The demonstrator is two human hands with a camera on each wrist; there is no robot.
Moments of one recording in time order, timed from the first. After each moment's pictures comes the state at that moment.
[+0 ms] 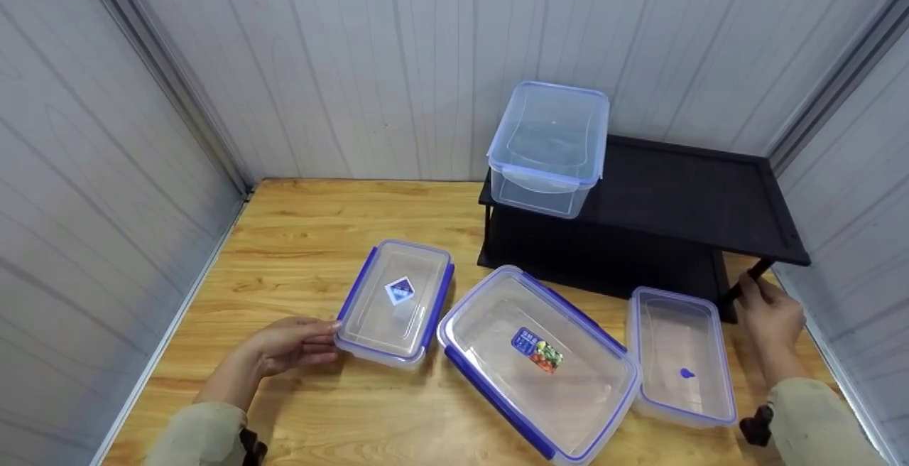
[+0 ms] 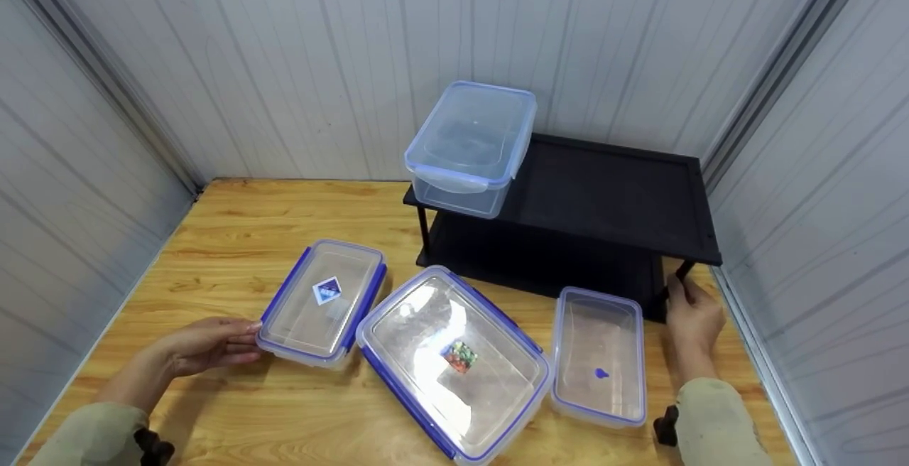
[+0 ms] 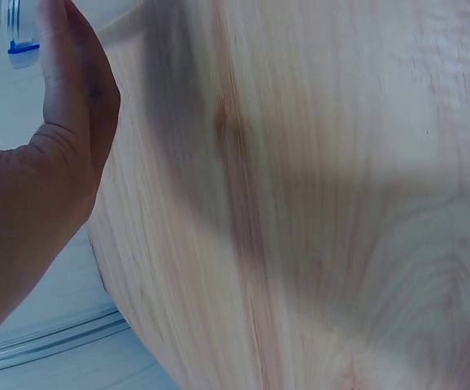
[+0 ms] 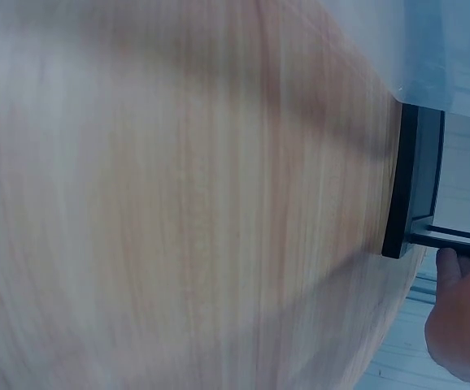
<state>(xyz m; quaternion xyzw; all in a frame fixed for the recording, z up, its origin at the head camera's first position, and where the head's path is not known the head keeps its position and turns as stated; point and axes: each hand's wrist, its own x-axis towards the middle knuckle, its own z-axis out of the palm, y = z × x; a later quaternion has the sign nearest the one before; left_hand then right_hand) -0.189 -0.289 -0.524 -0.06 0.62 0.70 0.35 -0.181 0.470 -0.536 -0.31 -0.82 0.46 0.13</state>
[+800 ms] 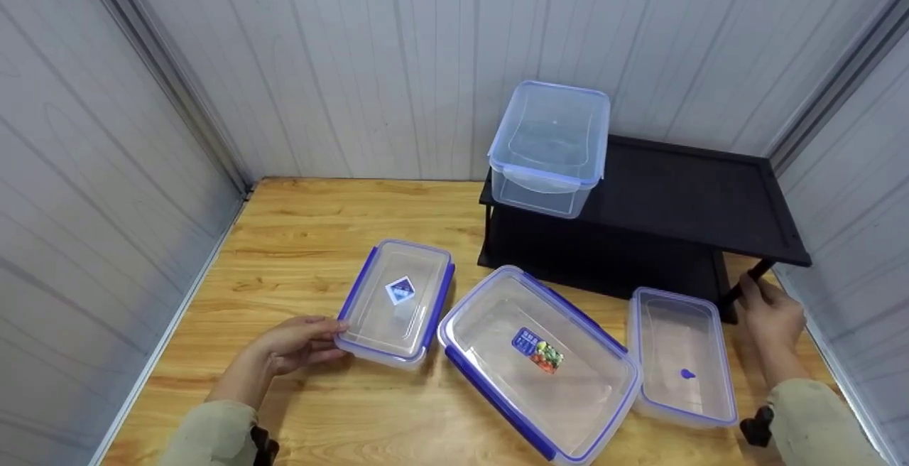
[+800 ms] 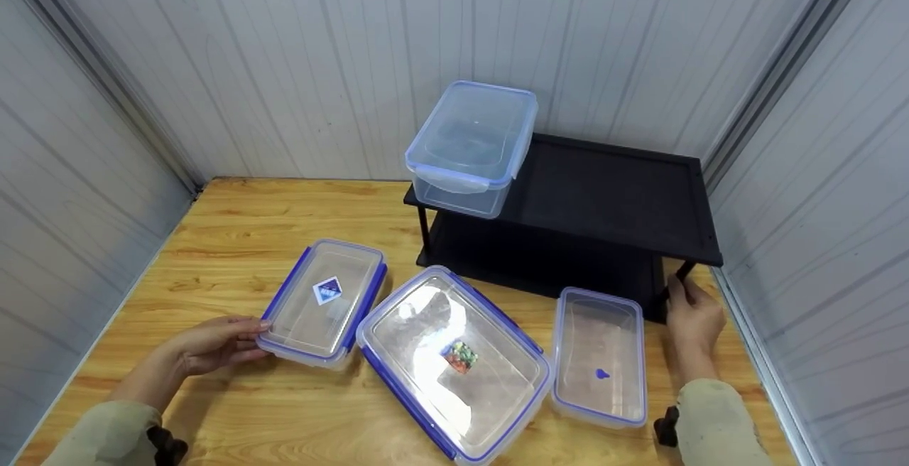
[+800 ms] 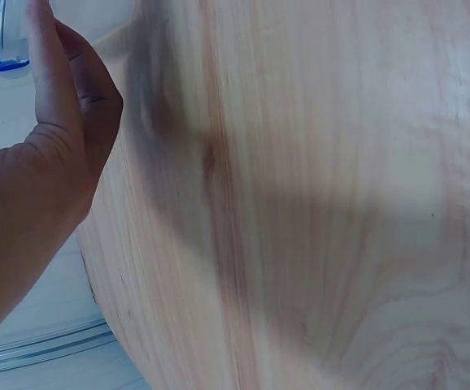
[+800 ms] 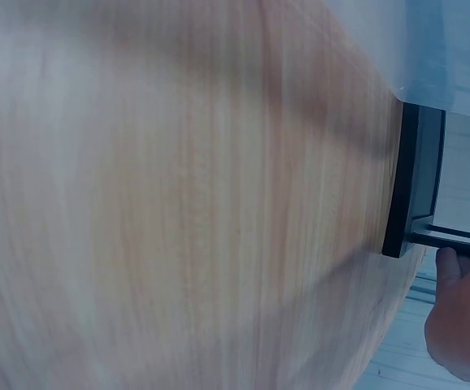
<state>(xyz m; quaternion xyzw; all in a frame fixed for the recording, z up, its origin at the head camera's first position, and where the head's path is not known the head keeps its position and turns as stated) -0.191 -0.280 -0.529 -0.07 0.62 0.71 0.34 -0.179 0.470 -0.534 -0.30 -0.82 0.47 0.11</state>
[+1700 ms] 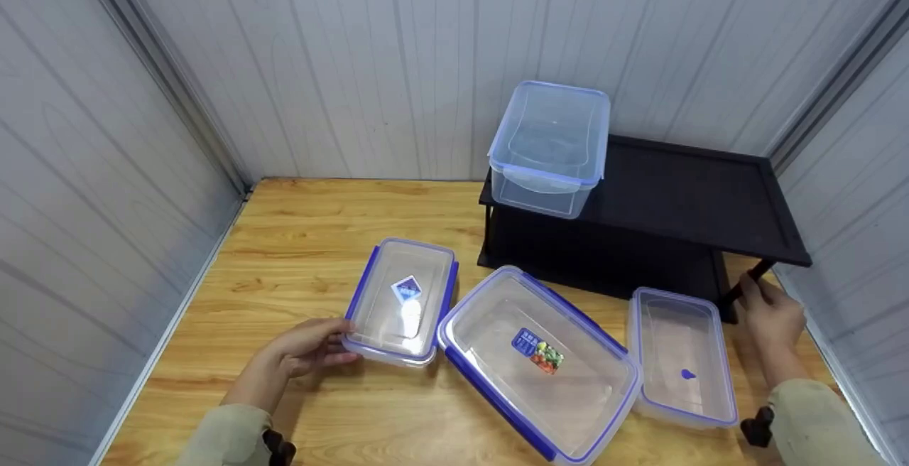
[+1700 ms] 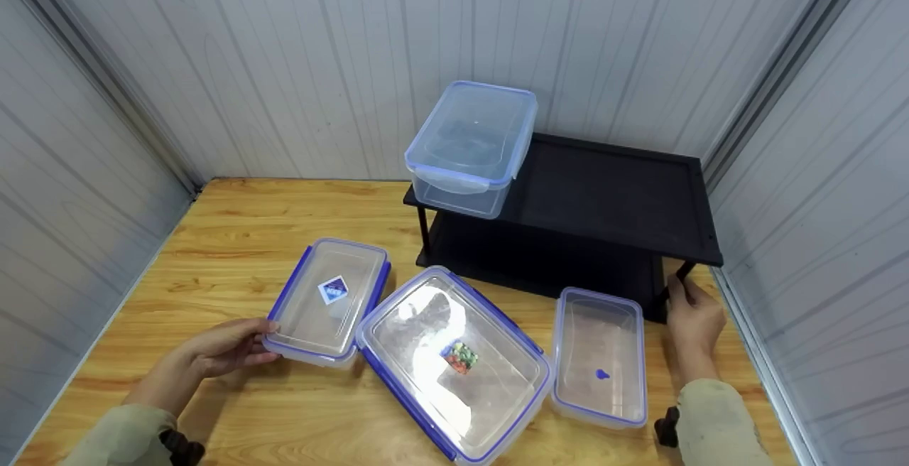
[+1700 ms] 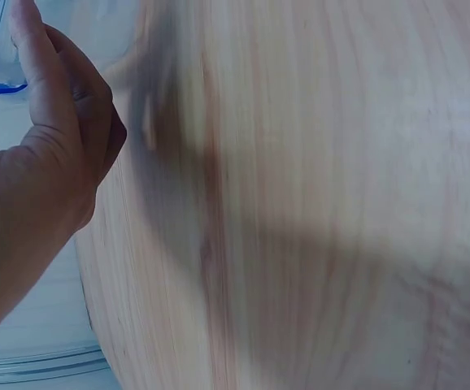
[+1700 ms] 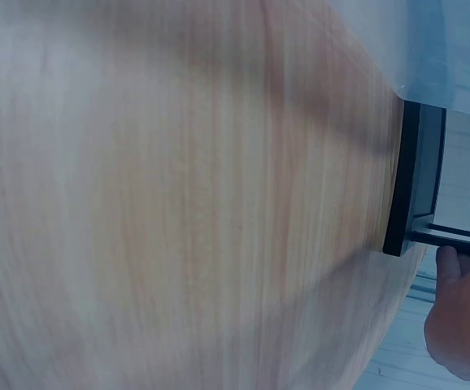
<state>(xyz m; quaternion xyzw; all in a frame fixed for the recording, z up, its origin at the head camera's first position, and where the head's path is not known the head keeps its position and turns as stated) -0.189 -0.258 -0.531 -0.10 0.60 0.72 0.33 -0.178 0.470 -0.536 -0.27 -0.81 0.50 0.14</state>
